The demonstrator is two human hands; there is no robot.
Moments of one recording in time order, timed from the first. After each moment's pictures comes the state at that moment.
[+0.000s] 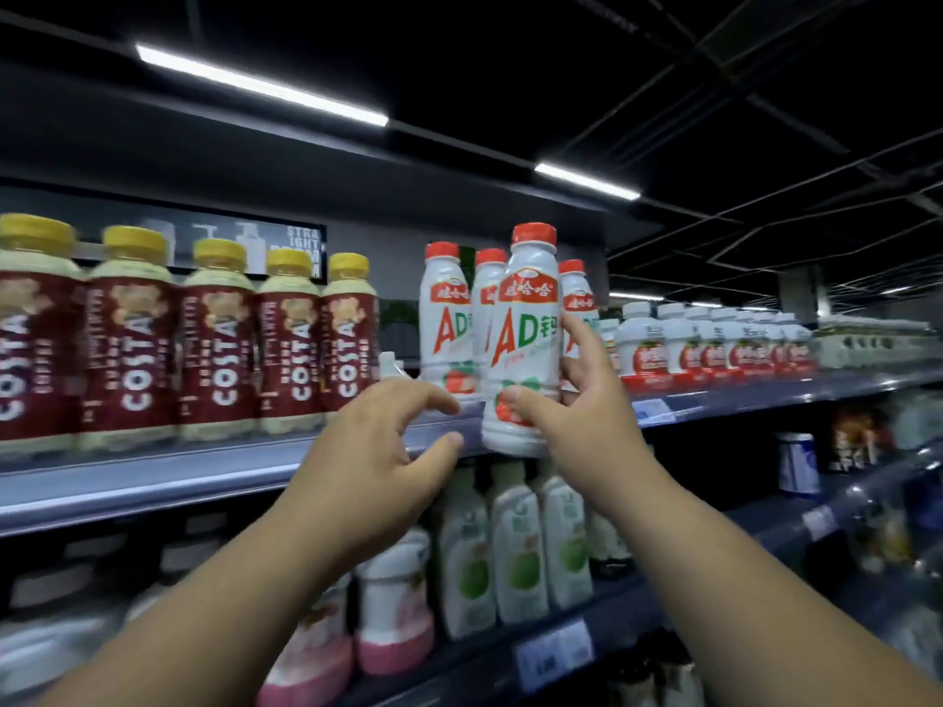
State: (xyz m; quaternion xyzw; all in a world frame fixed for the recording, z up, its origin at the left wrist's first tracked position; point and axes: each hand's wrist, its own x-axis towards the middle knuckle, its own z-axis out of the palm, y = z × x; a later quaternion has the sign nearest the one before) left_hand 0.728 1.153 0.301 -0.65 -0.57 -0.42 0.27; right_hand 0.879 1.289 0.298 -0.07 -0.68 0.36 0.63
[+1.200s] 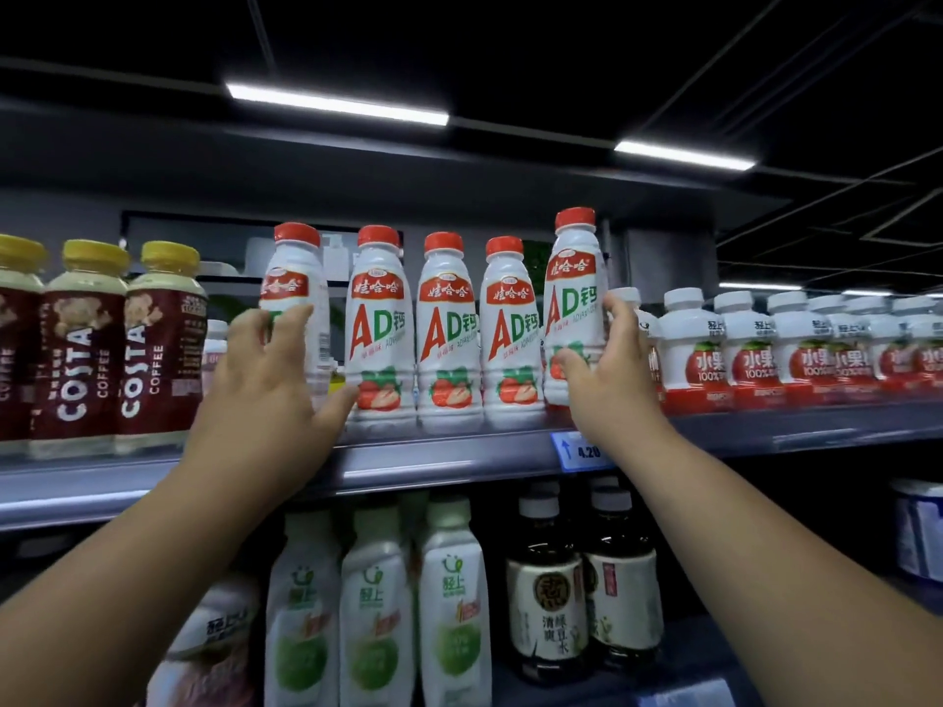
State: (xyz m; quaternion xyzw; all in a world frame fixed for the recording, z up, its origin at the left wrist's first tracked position) left_hand 0.769 1.292 0.335 -0.34 -0.75 -0.36 0.43; right_hand 0.925 1.531 0.342 -0.12 -0.71 0.28 0.63
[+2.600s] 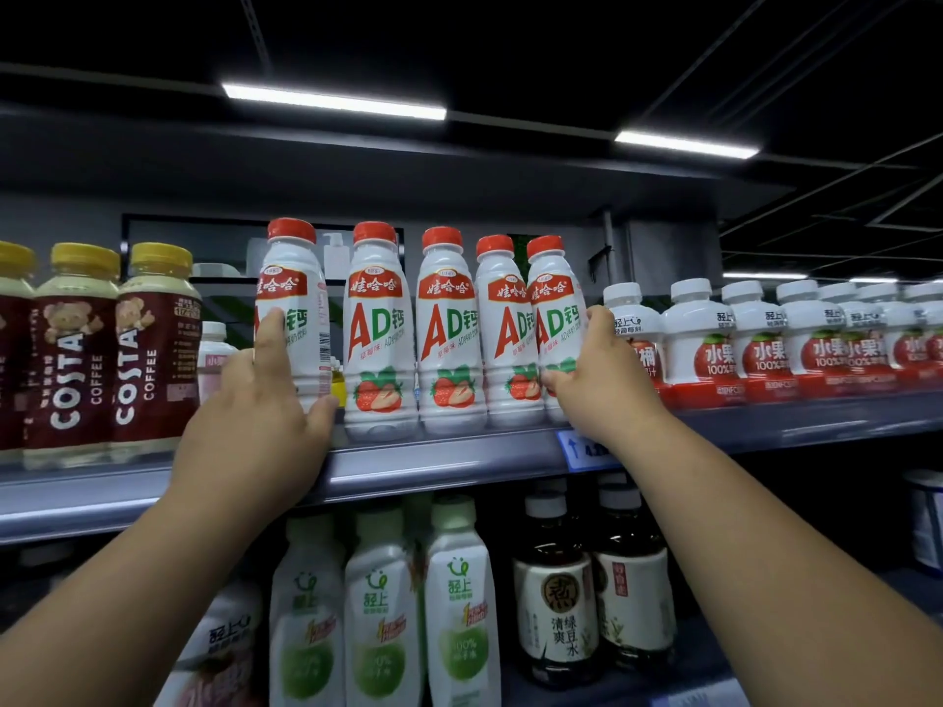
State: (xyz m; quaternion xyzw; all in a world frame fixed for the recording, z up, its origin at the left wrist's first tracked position) left_hand 0.752 1.296 0.326 -0.31 -0.79 -0.34 0.41; right_hand 0.916 1.539 0.349 -0.23 -0.80 0.15 0.54
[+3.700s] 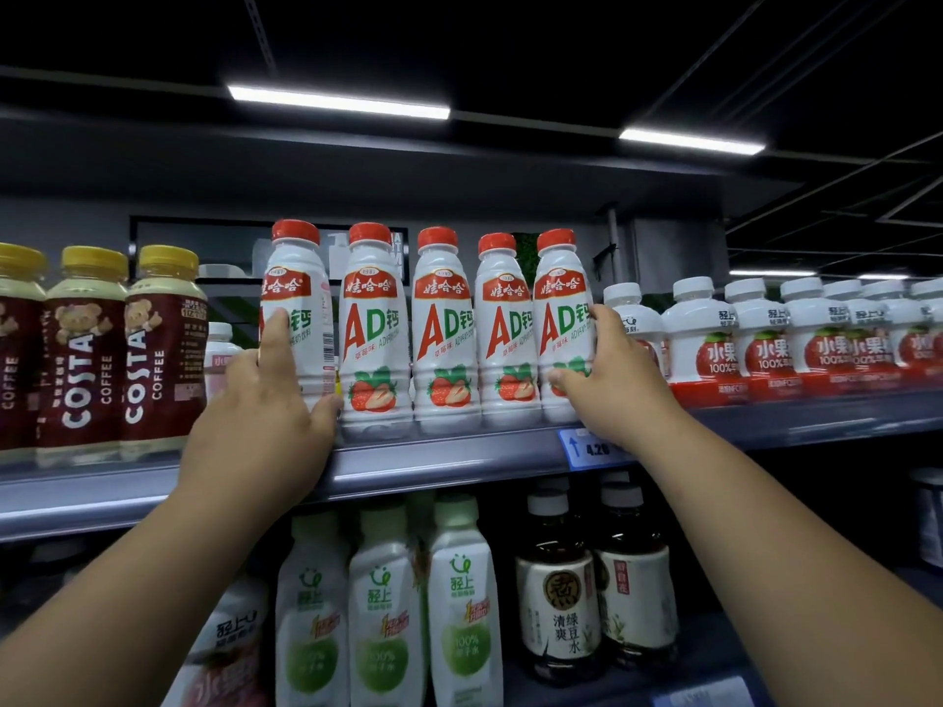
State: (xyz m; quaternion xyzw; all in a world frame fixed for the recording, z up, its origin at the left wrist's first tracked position) left_hand 0.753 1.296 0.327 -0.31 -0.79 -0.35 0.40; right_hand 0.934 1.533 0.346 -0.19 -0.80 0.20 0.53
